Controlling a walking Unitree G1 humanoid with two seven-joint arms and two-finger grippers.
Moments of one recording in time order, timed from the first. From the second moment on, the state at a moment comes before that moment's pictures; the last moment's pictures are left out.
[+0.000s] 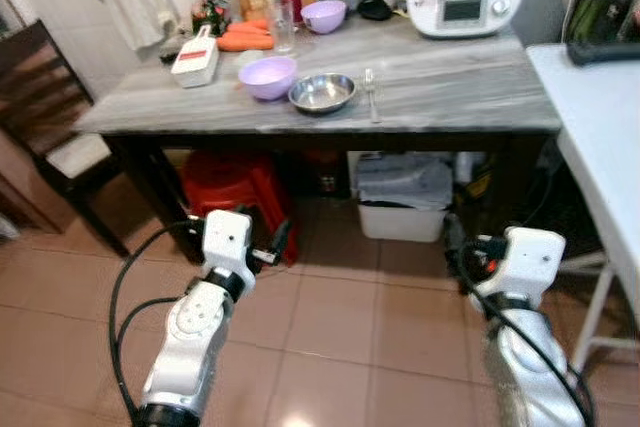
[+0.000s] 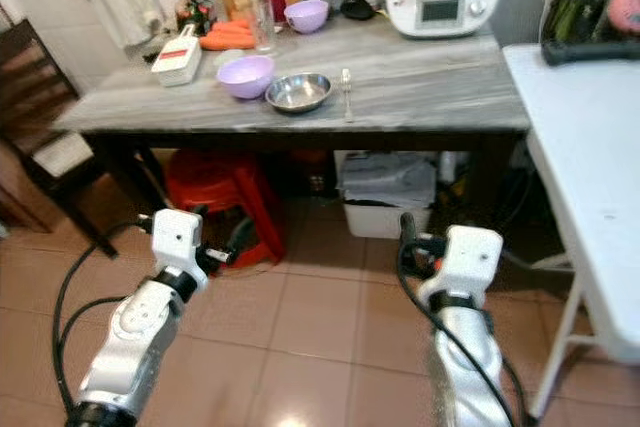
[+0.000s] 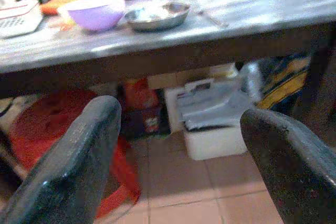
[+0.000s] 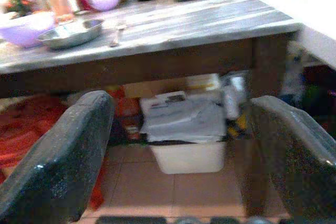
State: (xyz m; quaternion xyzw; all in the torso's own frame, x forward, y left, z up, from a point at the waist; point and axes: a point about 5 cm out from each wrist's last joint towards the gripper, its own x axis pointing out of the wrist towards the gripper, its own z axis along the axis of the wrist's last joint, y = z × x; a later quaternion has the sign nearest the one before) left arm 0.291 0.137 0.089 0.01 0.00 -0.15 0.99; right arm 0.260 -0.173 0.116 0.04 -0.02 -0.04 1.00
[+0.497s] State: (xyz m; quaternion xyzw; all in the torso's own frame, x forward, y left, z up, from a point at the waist) left arm 0.290 0.135 0.093 0.00 0.00 -0.16 0.99; right arm 0.251 -0.178 0.131 0.02 -0.06 -0.06 1.00
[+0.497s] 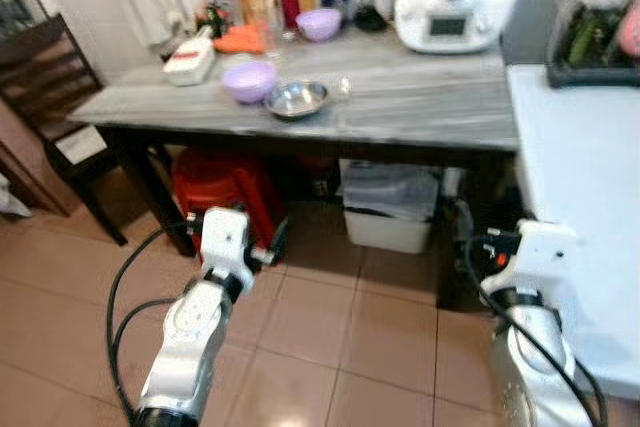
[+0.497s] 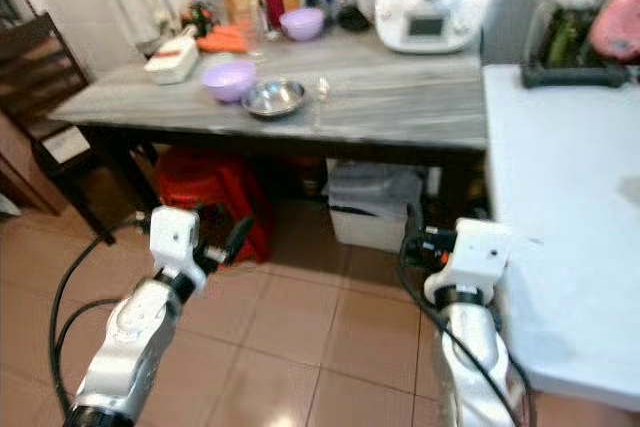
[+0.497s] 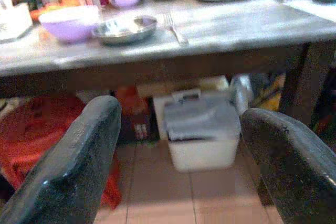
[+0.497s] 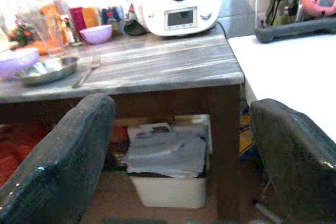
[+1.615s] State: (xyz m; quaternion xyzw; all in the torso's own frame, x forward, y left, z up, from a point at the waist) left arm 0.285 0.127 0.092 -0.02 0.01 -0.17 0.98; right arm 0.246 -0.176 0.132 0.00 -0.05 -0.05 1.00
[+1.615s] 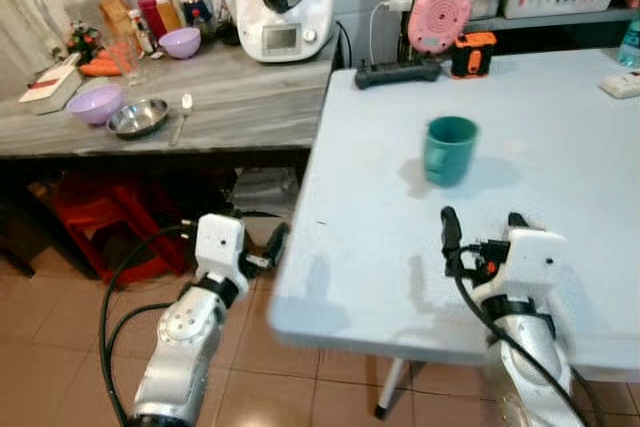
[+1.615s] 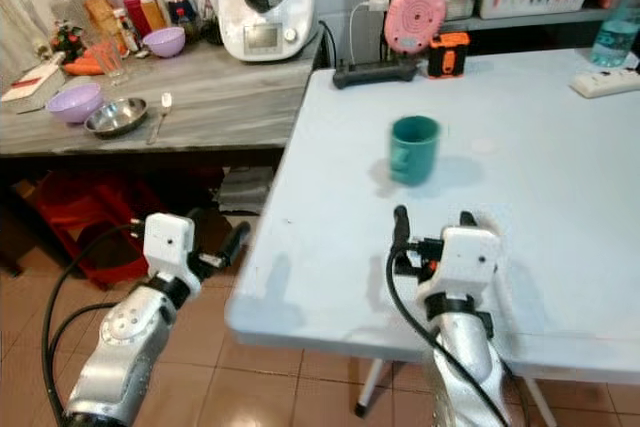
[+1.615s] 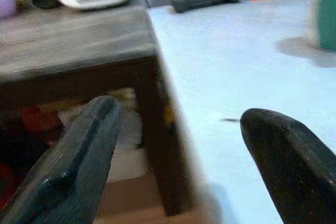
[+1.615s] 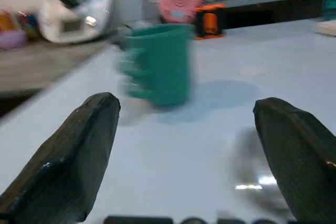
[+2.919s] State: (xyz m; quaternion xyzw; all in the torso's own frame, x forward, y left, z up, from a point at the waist) left arm 0.275 0.121 0.081 -0.03 0.03 -0.35 0.94; right arm 0.253 -0.162 0.102 0.01 0.06 -0.03 1.00
